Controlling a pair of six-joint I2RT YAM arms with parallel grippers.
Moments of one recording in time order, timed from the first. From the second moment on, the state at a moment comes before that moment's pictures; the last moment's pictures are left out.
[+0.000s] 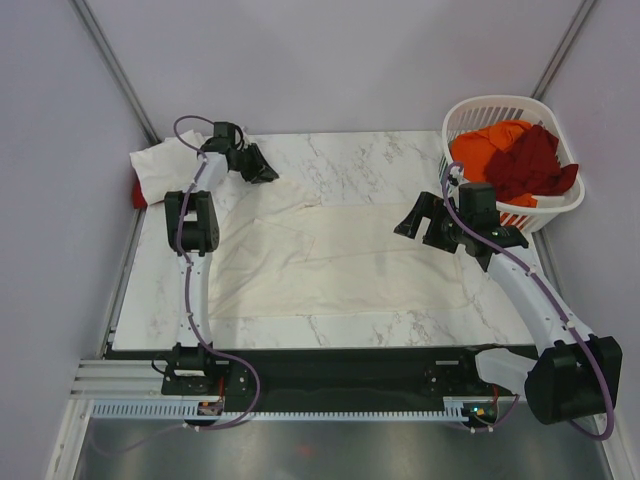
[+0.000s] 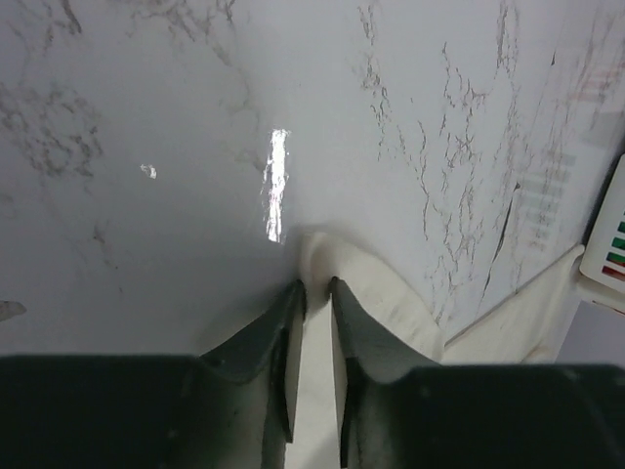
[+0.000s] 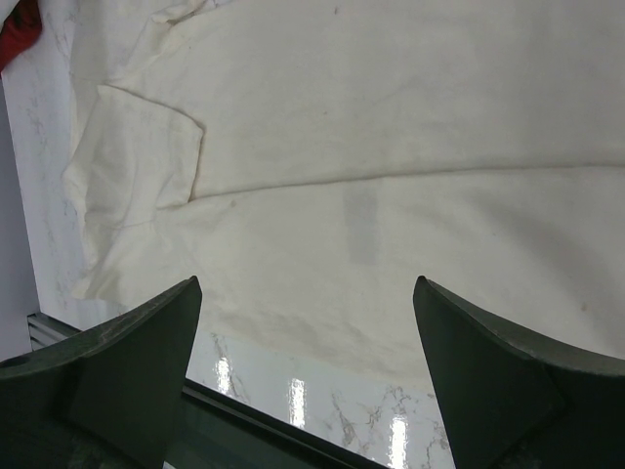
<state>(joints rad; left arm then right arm) -0.02 2.62 2.29 -0.60 0.58 -0.48 0.17 1.16 0.91 -0.48 -0.32 0.54</state>
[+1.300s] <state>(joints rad) -0.07 1.66 1.50 -0.63 0.39 -0.46 0.25 2.12 1.62 -0.56 0.38 0.48</state>
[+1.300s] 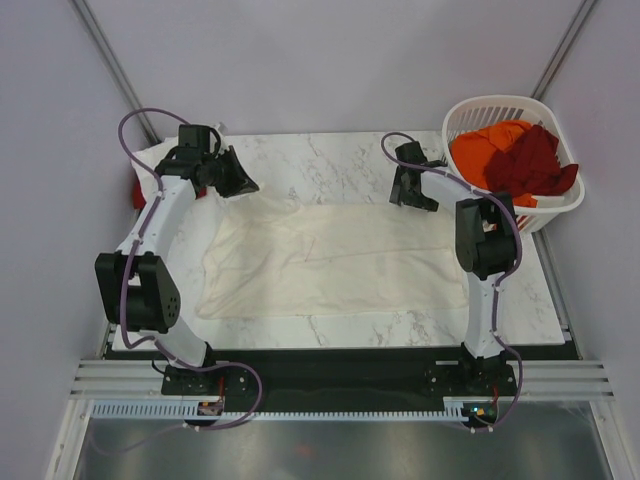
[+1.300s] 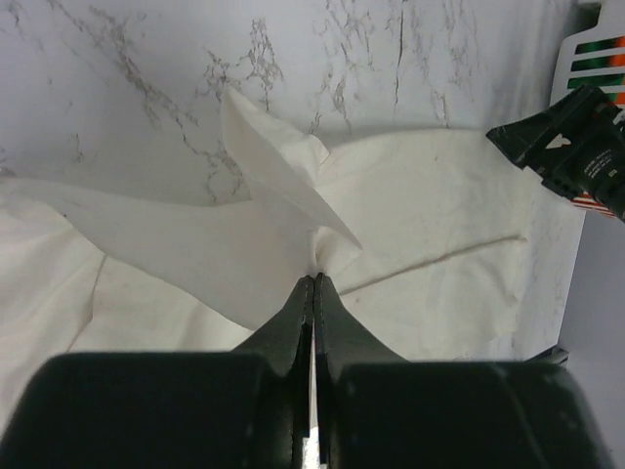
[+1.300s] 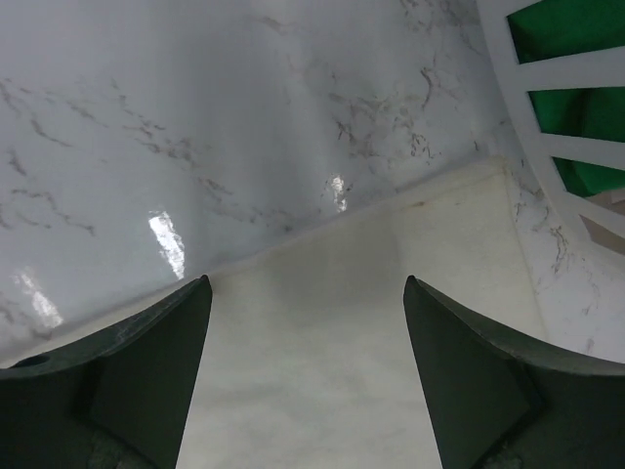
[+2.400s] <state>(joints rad) -0.05 1.41 1.33 -0.69 0.20 -0.36 0.22 2.16 1.58 -0.45 0.44 0.51</state>
